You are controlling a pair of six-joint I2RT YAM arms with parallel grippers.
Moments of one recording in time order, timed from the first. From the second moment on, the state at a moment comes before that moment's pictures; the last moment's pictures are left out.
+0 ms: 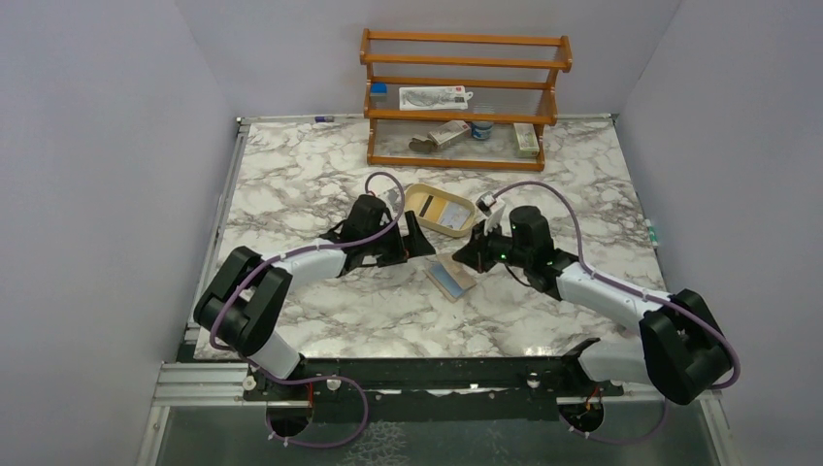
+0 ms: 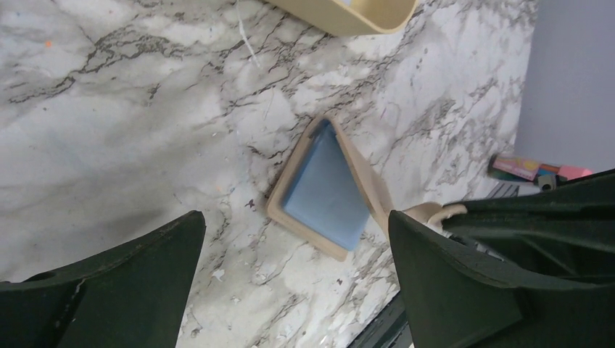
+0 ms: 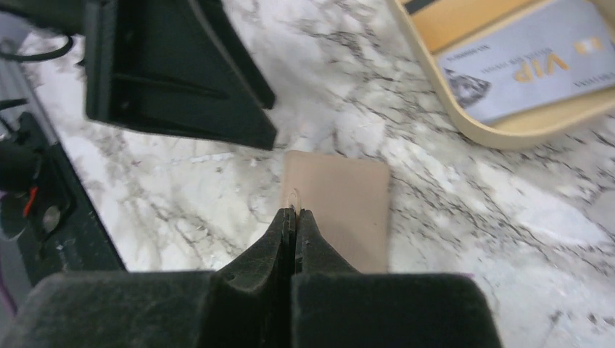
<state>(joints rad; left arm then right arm) -0.55 1.56 0.74 0.15 0.38 -0.79 0.53 1.27 0.57 0.22 -0.47 0.19</state>
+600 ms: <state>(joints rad) -0.57 1.58 0.77 0.05 0.33 -0.73 0.52 1.18 0.56 0.09 -0.06 0.27</state>
